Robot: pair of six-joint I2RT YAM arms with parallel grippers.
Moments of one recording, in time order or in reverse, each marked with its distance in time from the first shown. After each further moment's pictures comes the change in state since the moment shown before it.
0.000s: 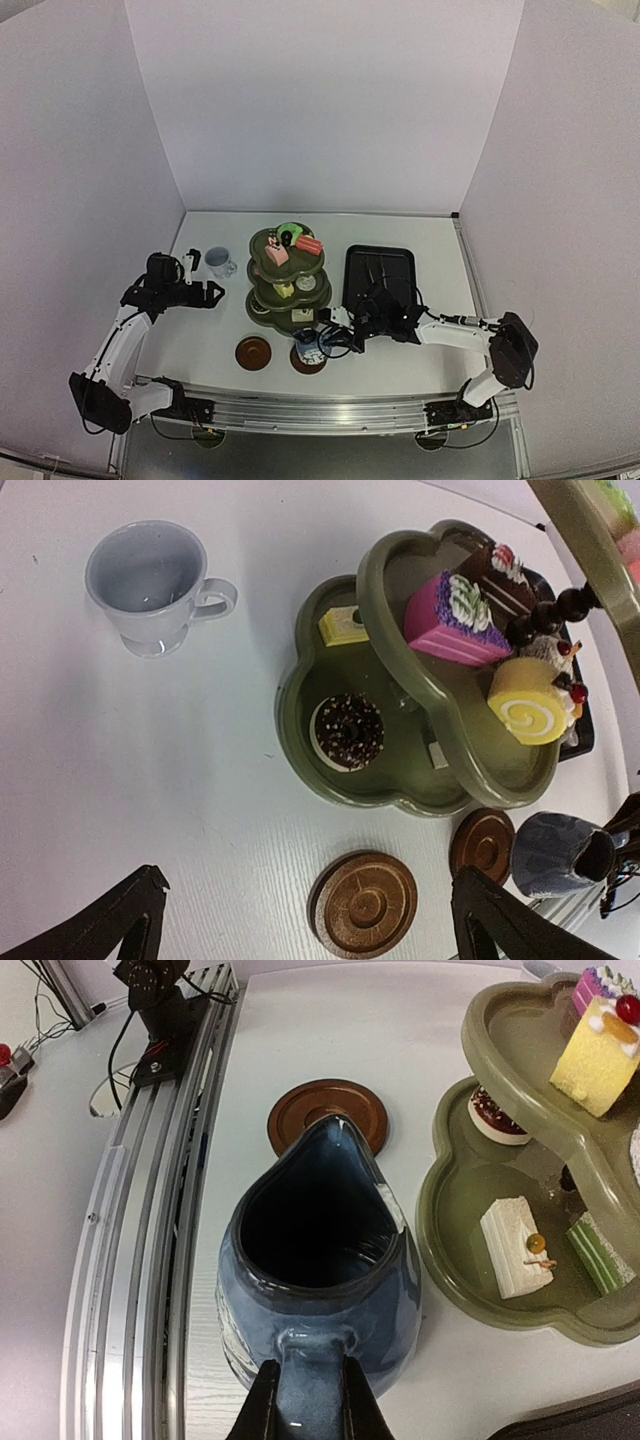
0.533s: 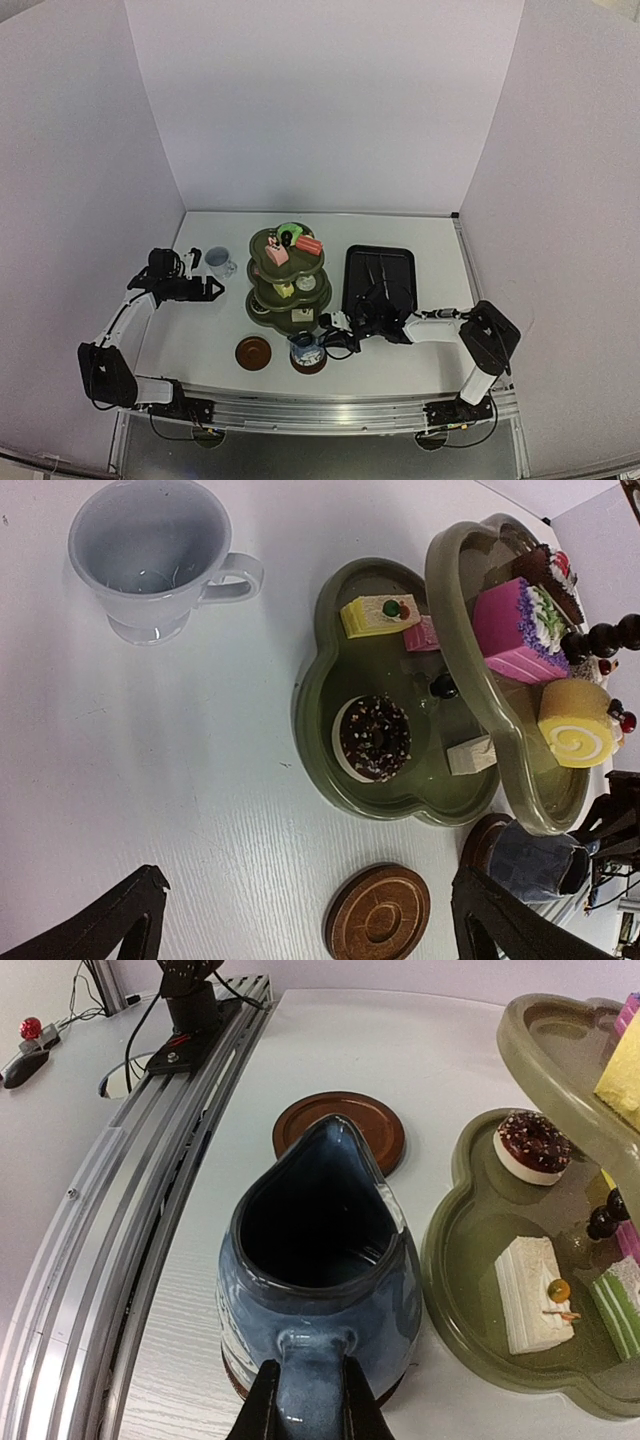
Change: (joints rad) left arm 0.134 0.198 -0.002 0.087 0.169 0.063; right arm -0.066 0.176 -0.081 0.318 -0.176 -0.125
